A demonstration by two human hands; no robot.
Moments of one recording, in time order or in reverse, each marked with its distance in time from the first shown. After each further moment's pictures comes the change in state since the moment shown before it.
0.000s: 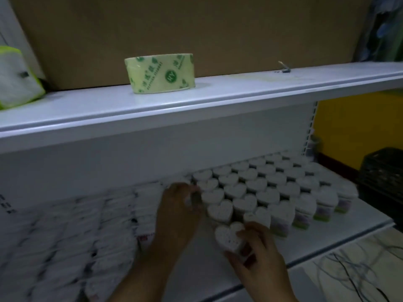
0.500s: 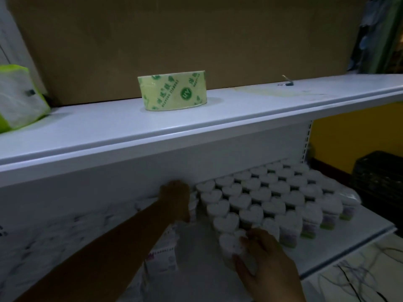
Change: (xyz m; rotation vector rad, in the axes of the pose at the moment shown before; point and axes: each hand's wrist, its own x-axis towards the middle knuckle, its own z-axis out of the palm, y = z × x) left_hand 0.100 -0.047 0.011 0.987 -0.717 0.097; right_hand 0.020 -0.014 0.000 -0.484 0.044 -0.108
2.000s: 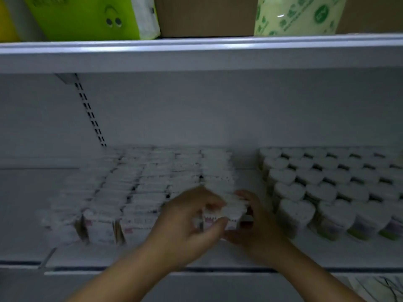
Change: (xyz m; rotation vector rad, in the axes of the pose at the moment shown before) left_hand -0.228 -0.006 0.030 -0.964 0.637 0.084; right_hand 0.012 -0.087 0.028 0.921 -0.861 0.239
